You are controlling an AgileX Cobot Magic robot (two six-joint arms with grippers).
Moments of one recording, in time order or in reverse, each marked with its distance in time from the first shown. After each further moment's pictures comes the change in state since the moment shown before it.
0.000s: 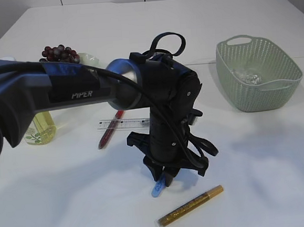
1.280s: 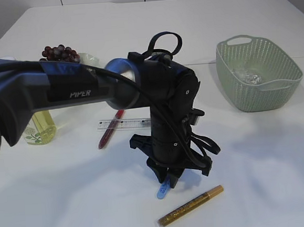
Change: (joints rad) left arm 0.003 -0.004 0.000 -0.068 -0.029 0.029; right arm 0.000 0.000 0.000 0.001 0.004 0.002
